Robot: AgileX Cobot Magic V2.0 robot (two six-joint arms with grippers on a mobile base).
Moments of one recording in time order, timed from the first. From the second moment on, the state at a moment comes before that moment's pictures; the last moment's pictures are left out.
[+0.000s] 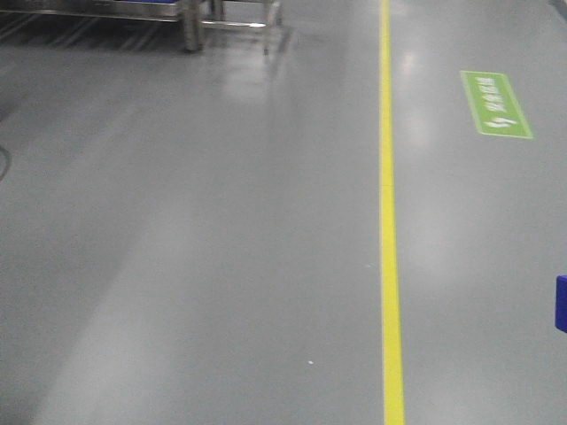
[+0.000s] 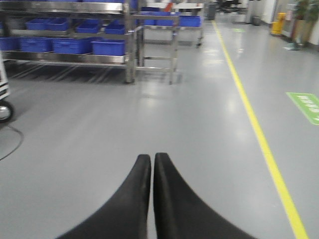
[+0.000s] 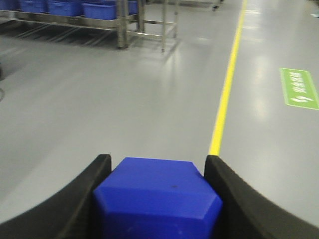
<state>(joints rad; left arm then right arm) 0.02 -0.01 0.03 0.01 0.19 -0.04 0.07 0.34 -0.42 0.12 0.44 -0.15</state>
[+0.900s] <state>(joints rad) 0.02 -0.01 0.03 0.01 0.19 -0.04 0.07 0.34 -0.42 0.12 0.44 -0.15</state>
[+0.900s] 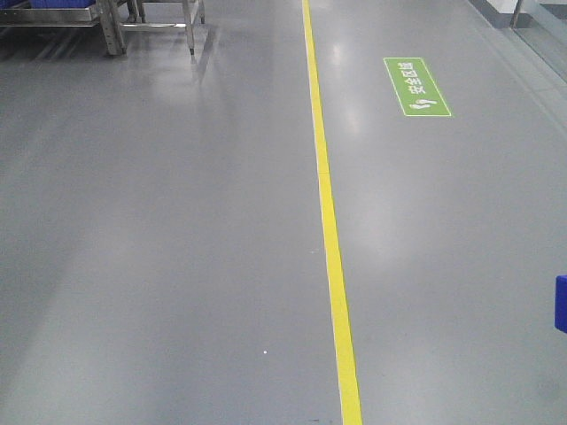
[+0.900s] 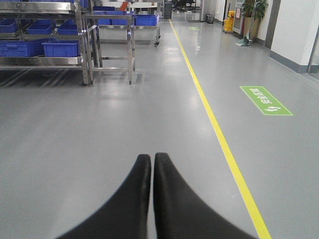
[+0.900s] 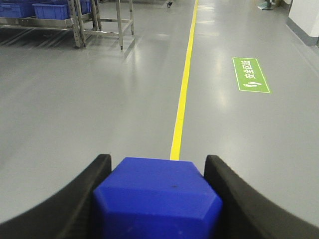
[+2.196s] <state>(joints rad) 0.02 -0.01 0.03 0.01 0.19 -0.04 0.07 0.34 -0.42 0.12 0.44 -0.15</state>
